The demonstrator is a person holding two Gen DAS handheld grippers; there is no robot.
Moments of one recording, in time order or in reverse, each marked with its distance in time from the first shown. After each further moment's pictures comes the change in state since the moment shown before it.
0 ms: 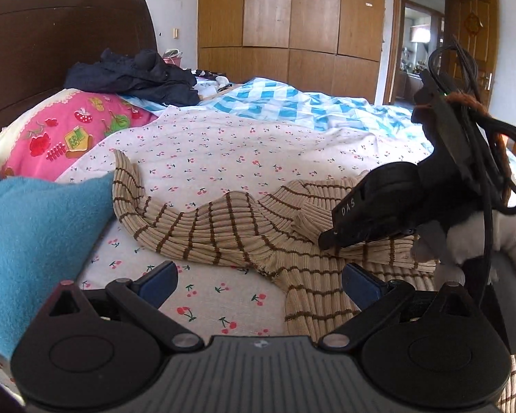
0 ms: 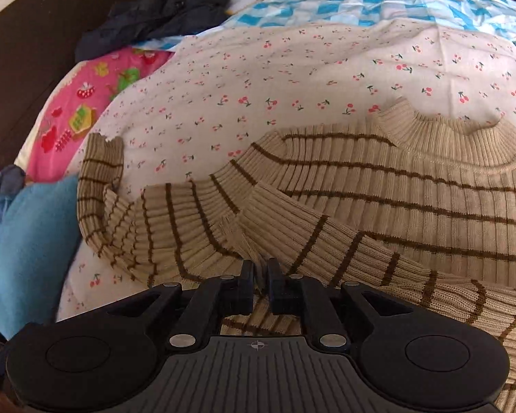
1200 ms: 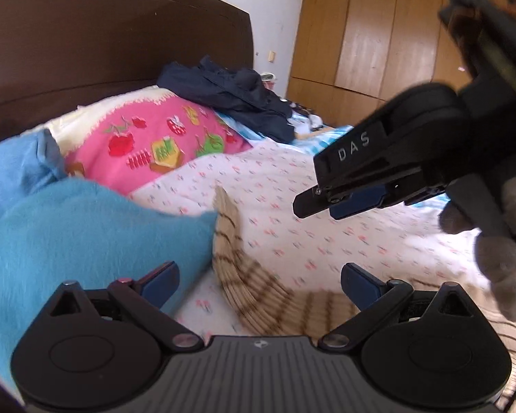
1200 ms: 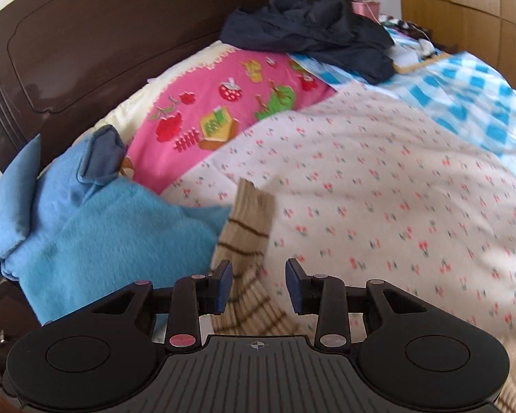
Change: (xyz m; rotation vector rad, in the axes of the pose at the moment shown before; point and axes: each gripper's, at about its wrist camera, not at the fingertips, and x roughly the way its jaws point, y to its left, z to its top) left arm 0.034 0.094 0.049 -0.248 -0.126 0.218; right arm 0.019 0.174 0.110 -0.434 -0.012 0.189
